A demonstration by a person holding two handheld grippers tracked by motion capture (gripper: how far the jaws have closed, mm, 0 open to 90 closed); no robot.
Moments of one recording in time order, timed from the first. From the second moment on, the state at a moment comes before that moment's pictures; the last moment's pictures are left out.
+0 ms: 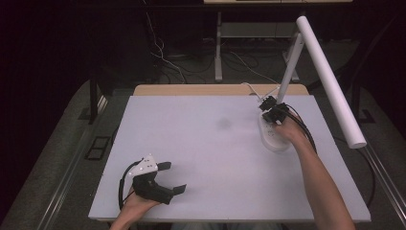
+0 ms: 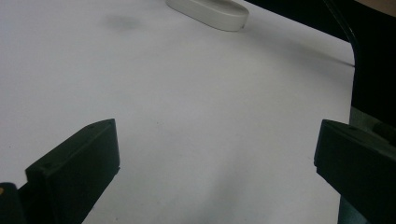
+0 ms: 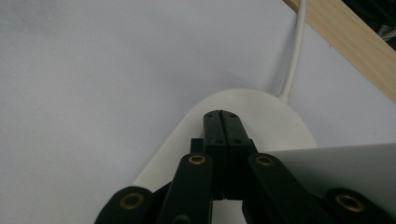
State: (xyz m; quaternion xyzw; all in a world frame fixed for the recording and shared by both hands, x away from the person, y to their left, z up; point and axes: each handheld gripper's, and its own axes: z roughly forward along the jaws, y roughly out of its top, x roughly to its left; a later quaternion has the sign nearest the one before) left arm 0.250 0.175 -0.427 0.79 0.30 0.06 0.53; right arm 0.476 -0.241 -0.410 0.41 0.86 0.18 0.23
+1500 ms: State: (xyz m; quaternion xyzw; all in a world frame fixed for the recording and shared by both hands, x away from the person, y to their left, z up) left arm 0.251 0.176 -0.426 0.79 0.30 0.06 0.54; right arm 0.413 -0.231 -0.350 0.40 0.84 0.31 0.19
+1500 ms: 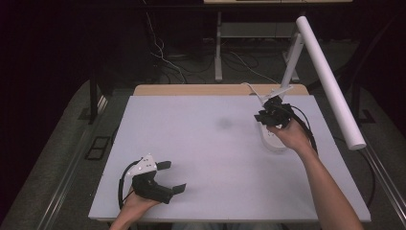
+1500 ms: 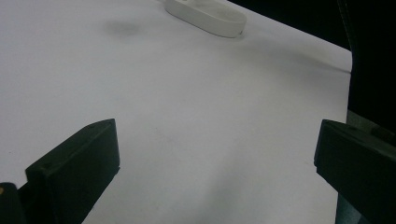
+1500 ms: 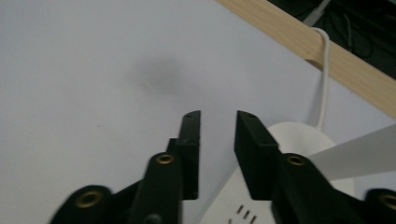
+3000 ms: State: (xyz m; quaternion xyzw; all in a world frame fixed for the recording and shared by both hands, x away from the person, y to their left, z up) left arm 0.251 0.176 -0.426 0.79 0.30 0.07 0.53; right arm 0.254 -0.282 -0.405 0.43 0.77 0.45 0.11
